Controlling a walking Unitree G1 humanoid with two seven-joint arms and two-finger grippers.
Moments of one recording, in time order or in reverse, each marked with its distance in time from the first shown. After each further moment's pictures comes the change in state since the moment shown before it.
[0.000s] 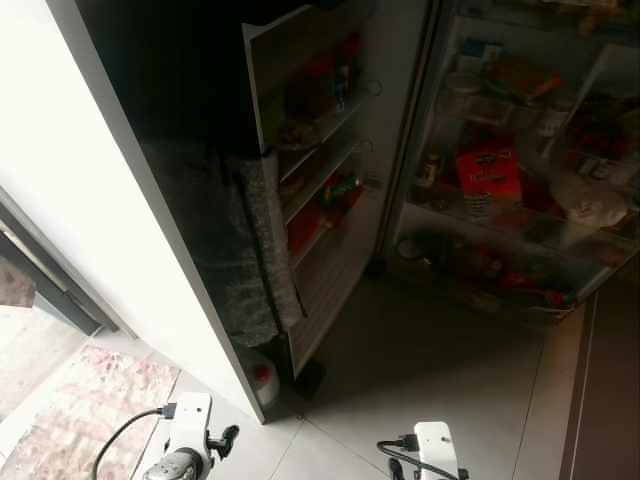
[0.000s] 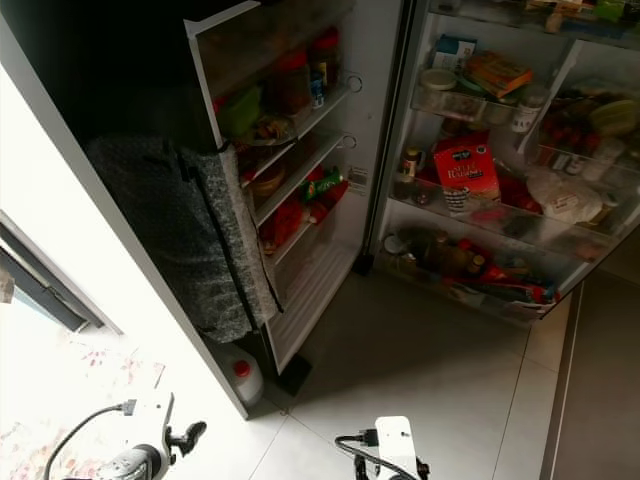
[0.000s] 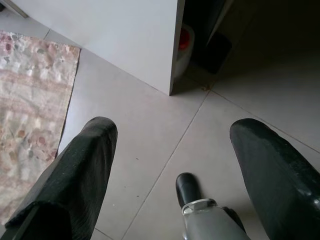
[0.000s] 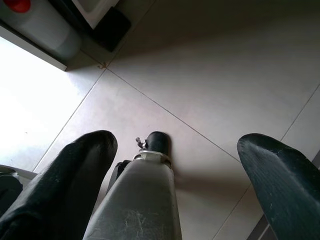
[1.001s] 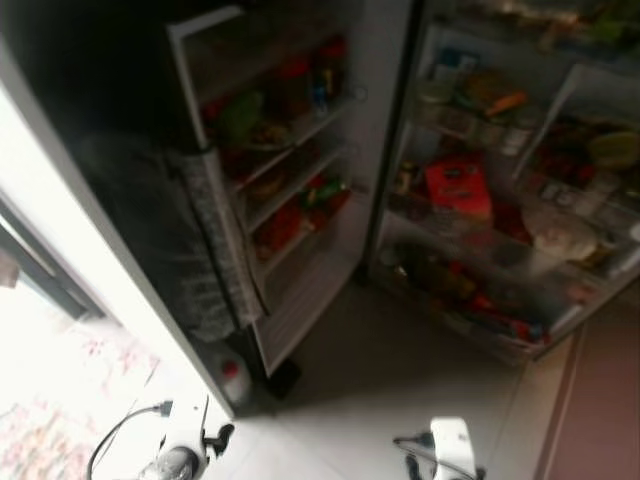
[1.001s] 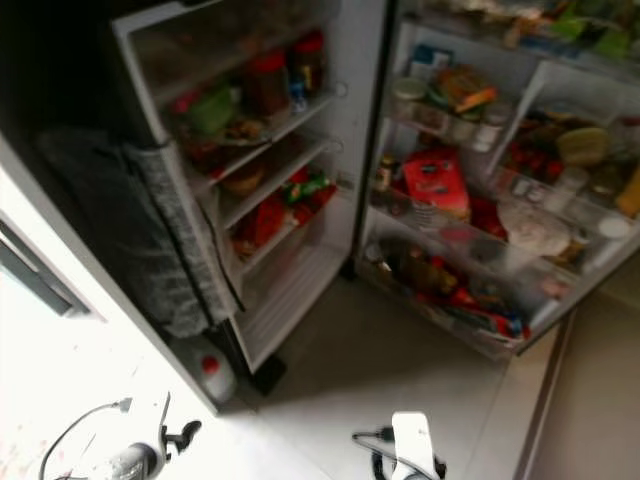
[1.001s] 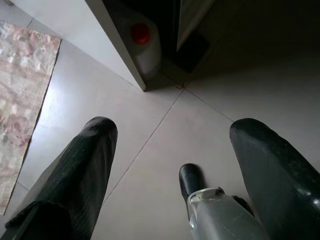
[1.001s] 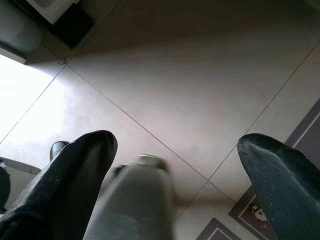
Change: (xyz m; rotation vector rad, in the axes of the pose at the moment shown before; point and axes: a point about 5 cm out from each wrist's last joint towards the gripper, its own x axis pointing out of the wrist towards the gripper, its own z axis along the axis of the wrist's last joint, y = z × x) left arm 0.000 0.007 0.002 0.021 -0.005 0.017; right arm 0.000 -0.008 0.001 0.006 -0.006 -0.018
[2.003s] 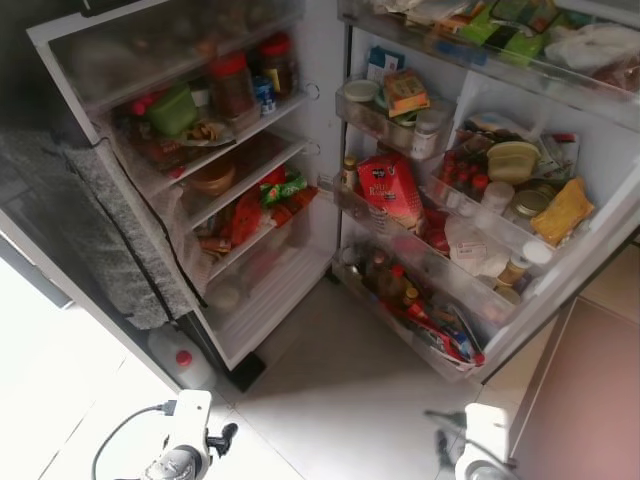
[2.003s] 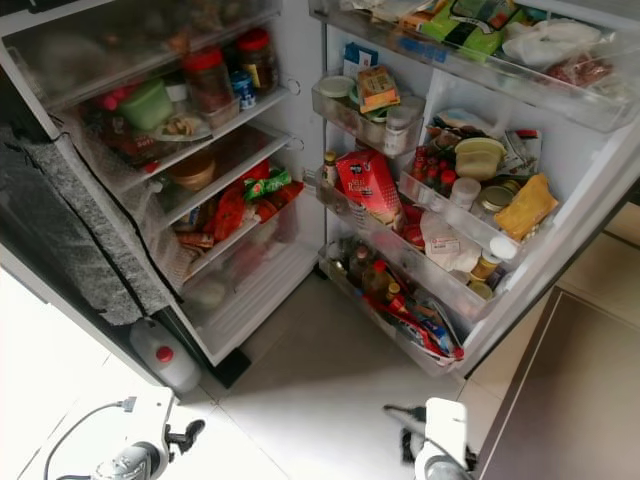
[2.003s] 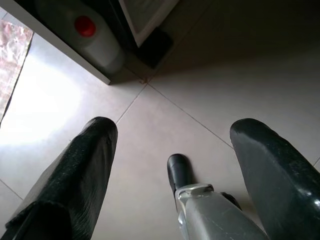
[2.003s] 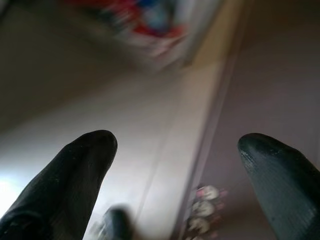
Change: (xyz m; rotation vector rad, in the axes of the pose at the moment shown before) left arm 0.001 -0.005 0.000 0.006 0.001 -0.013; right arm -0.009 -0.076 0.031 0.319 -0.183 -0.408
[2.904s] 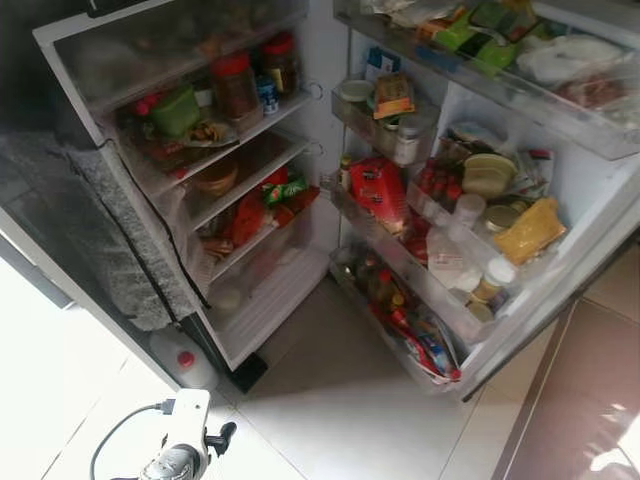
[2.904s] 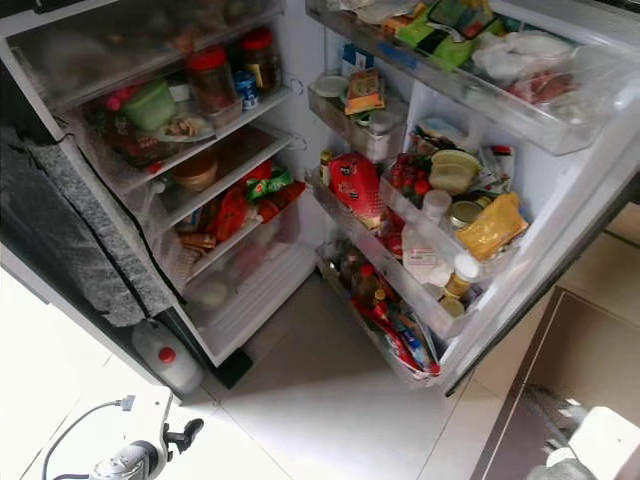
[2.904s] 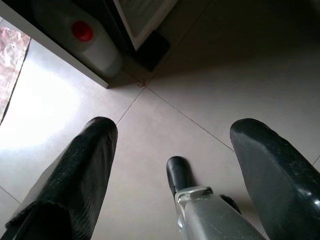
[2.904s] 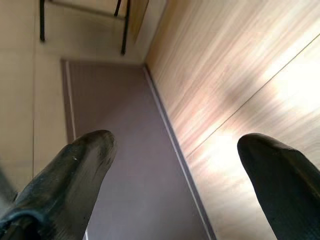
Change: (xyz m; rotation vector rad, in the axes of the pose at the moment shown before) left arm 0.000 0.001 0.001 0.003 -0.003 -0.004; right arm -0.003 -0.110 0.052 0.163 -0.263 -0.574
